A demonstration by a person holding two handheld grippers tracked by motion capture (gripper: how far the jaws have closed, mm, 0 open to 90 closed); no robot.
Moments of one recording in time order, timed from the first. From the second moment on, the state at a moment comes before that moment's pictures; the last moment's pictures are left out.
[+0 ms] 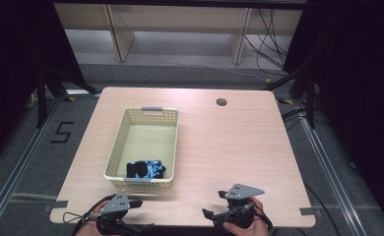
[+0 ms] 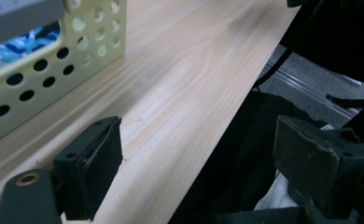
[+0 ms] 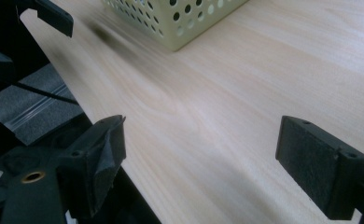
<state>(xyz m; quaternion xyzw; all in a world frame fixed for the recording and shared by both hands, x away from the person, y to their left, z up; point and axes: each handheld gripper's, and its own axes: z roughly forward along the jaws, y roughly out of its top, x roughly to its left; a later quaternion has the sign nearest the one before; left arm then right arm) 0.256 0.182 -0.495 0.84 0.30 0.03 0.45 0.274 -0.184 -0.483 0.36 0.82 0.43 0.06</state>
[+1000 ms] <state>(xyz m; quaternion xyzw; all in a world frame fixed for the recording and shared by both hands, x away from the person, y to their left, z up) 0.249 0.176 -0.503 0.85 0.29 0.04 0.43 0.260 -0.186 -0.493 0.34 0.84 0.41 0.06</state>
